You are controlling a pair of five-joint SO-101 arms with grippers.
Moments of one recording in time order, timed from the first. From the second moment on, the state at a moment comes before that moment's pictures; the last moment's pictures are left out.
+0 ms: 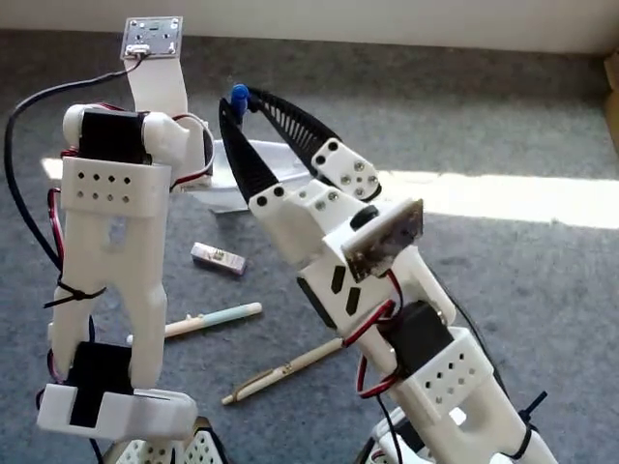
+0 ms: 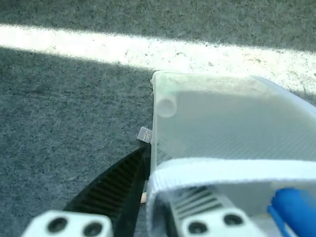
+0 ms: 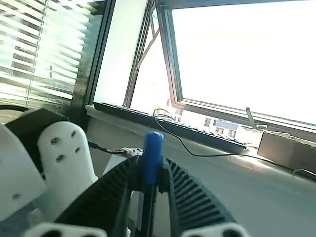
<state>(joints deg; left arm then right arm) -0.8 -2.9 -21.2 100.4 16.4 -41.4 -51.2 36.6 0.9 13.6</state>
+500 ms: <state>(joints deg) -0.8 -2.9 -21.2 100.4 16.4 -37.6 -45.3 38.8 0.9 13.6</state>
